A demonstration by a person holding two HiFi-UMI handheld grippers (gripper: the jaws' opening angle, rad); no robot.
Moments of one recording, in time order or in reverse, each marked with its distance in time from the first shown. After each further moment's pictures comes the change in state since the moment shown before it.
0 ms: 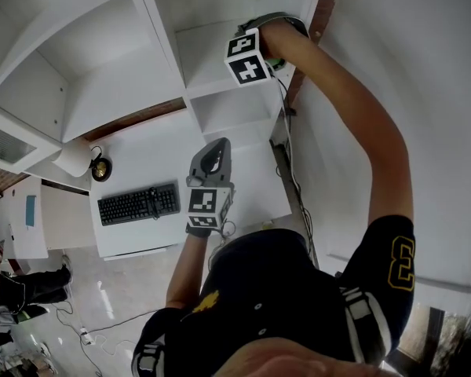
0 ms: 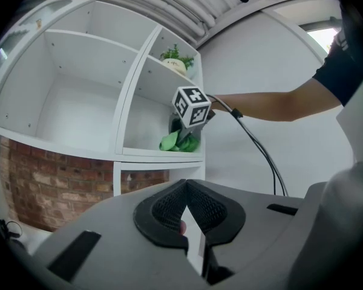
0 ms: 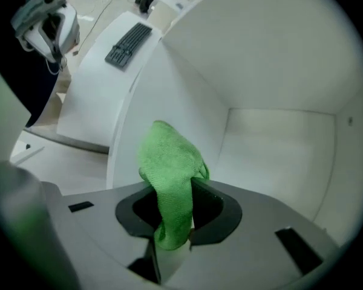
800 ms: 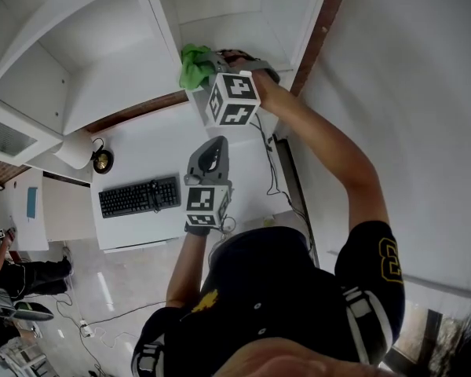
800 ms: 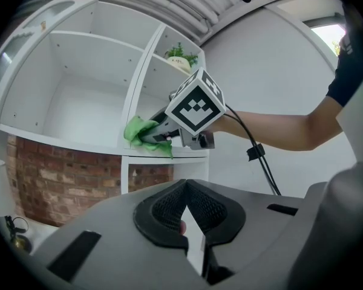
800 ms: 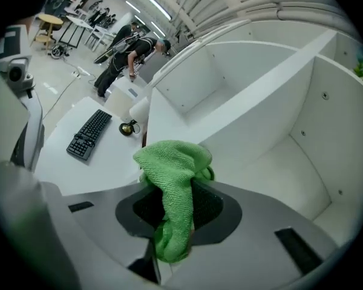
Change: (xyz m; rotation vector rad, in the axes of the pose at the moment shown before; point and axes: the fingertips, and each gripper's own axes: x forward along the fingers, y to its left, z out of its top) left arm -0.010 0.009 -0.009 -0.010 0.026 0.040; right arm -0.065 -0.006 0.147 0.461 -0.673 -0.322
